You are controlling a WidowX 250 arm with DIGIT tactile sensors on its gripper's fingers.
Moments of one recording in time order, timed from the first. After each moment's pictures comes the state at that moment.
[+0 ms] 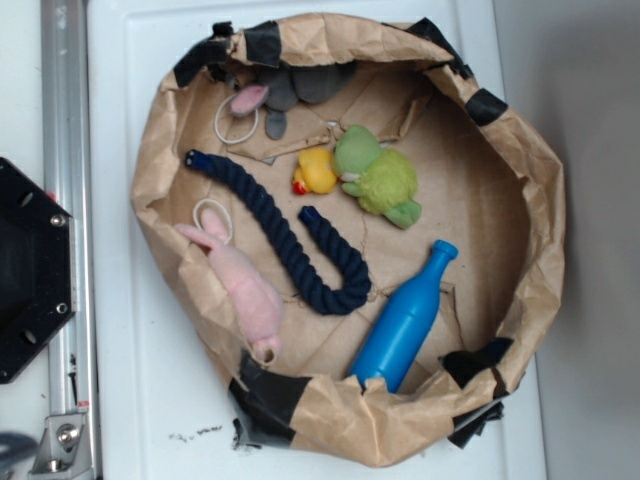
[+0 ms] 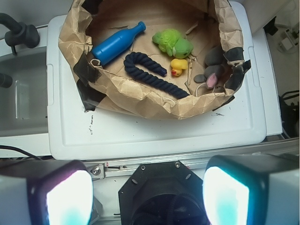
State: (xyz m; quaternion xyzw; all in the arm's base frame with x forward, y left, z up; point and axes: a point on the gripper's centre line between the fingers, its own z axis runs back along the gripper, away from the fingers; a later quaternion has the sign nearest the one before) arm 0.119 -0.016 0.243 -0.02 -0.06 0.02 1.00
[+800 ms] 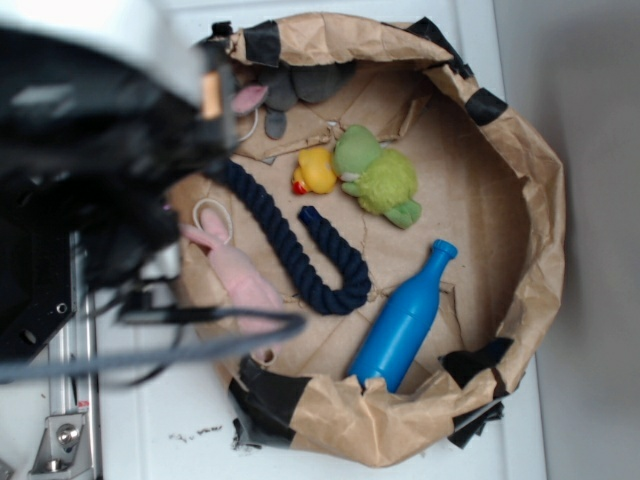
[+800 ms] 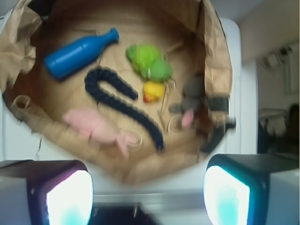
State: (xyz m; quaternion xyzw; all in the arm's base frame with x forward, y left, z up) arm 0.202 0.029 0.196 0.05 -0.05 -0.04 1.00
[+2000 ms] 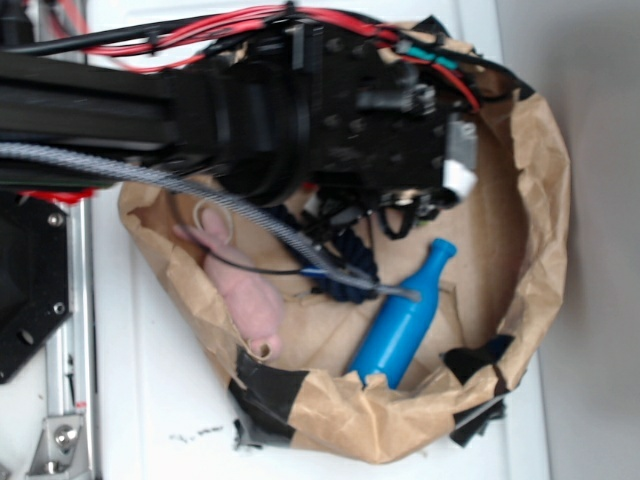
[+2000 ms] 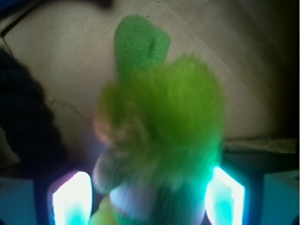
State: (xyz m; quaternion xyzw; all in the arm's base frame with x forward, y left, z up) arm 0.298 0.043 0.026 0.09 0.01 -0.37 0.92
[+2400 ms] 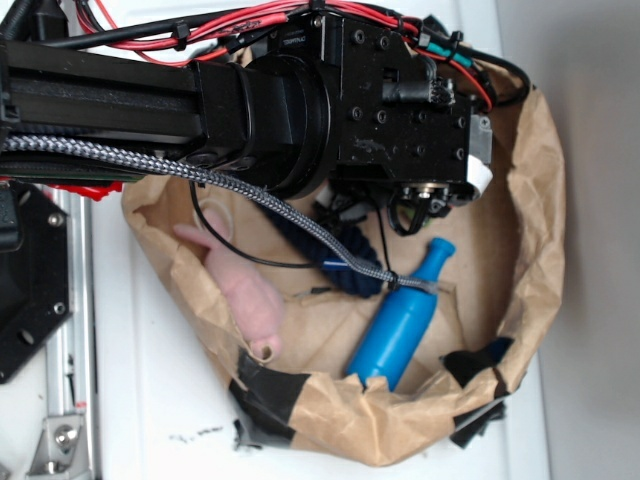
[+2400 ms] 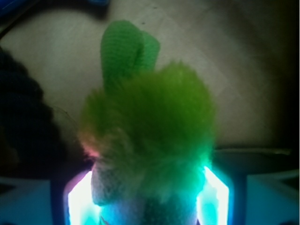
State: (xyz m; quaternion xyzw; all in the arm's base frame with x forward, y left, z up) arm 0.298 0.044 0.035 0.10 0.01 -0.36 0.93
